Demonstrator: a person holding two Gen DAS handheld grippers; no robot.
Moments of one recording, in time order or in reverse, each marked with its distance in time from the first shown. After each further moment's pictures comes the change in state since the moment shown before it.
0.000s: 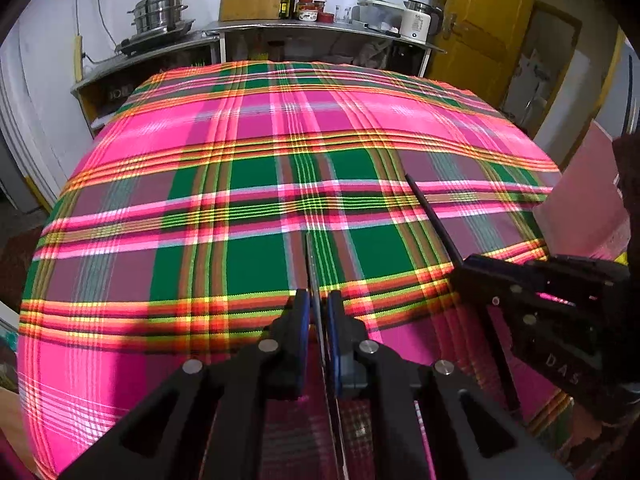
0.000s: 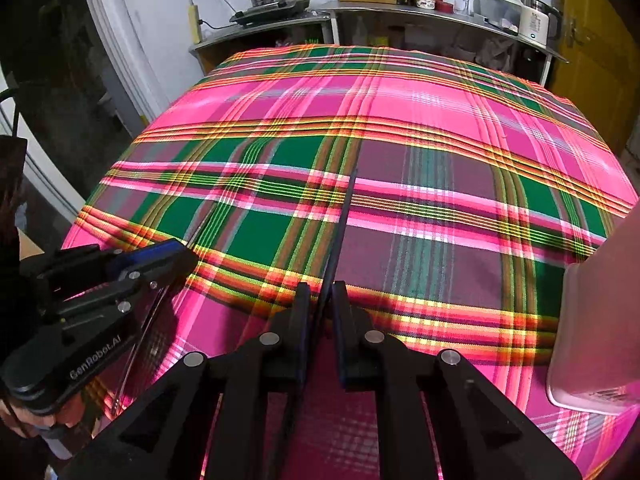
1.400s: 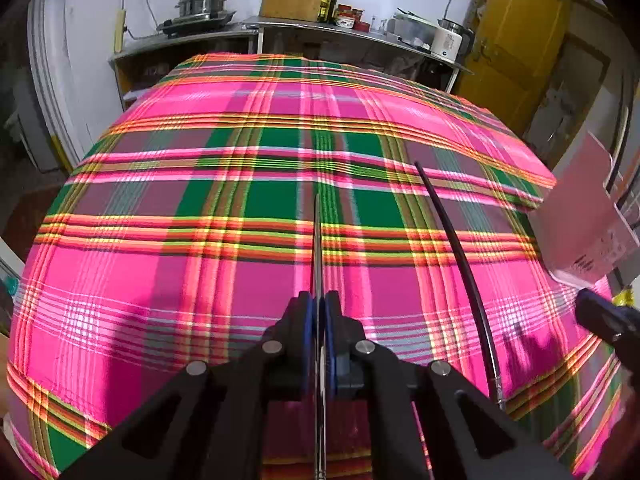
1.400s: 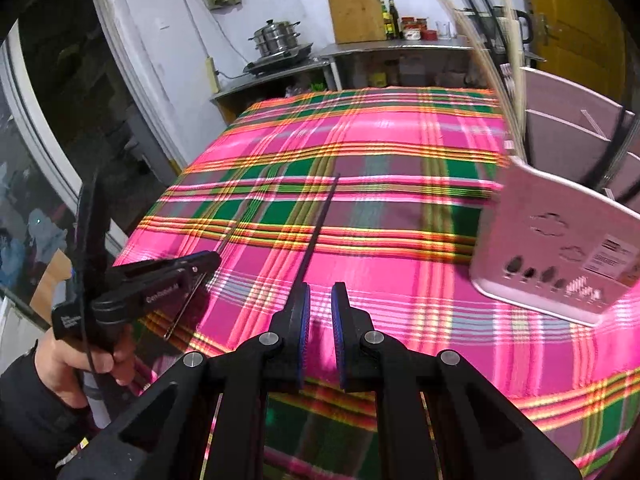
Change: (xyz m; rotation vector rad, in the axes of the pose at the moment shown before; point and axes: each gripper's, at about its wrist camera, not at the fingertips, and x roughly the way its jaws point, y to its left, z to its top) left arm -0.023 0.000 -0.037 -0.165 -0.020 0.021; right arm -0.097 -0.027 -0.065 0.066 -0.156 0.108
